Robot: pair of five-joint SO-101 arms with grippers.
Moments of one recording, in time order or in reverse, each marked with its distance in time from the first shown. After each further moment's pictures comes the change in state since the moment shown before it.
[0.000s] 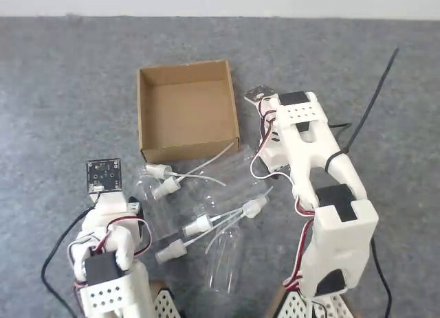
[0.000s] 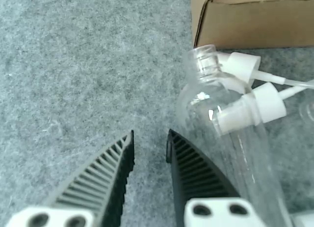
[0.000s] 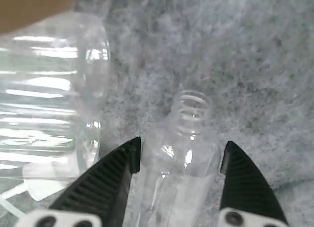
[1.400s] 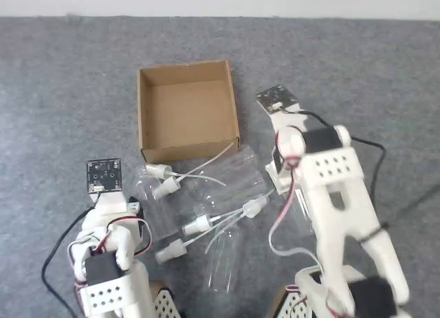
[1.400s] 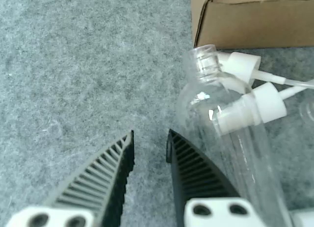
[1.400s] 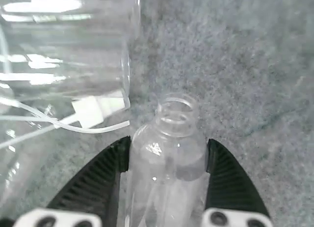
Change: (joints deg) left arm 0.0 0.0 0.0 0.0 0.0; right arm -1.4 -43.3 26.2 1.3 -5.5
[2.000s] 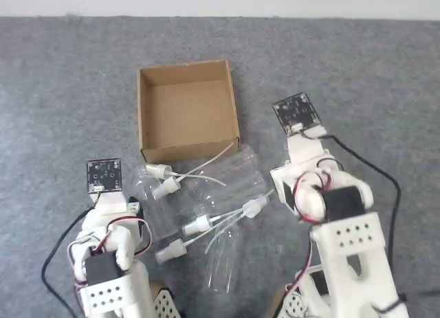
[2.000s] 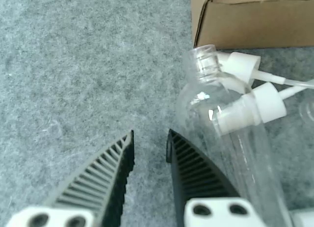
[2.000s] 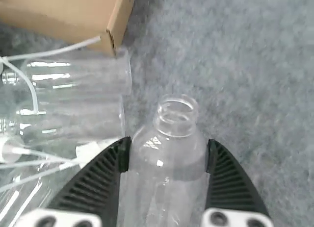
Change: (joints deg) left arm 0.0 0.0 0.0 0.0 0.0; right arm -0.3 -29.5 18.7 -14.2 -3.0
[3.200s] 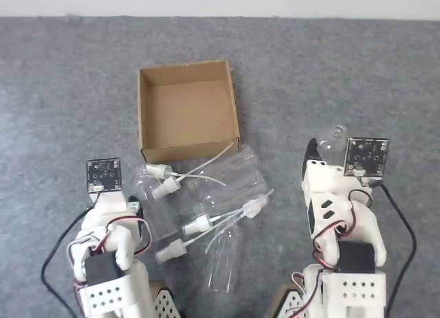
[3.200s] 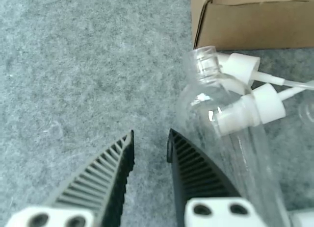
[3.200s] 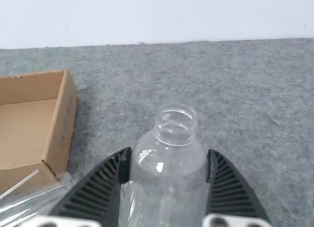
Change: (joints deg) left arm 0.0 0.0 -1.2 0.0 0.0; right arm 14.2 -32.6 27.7 -25.8 -12.6
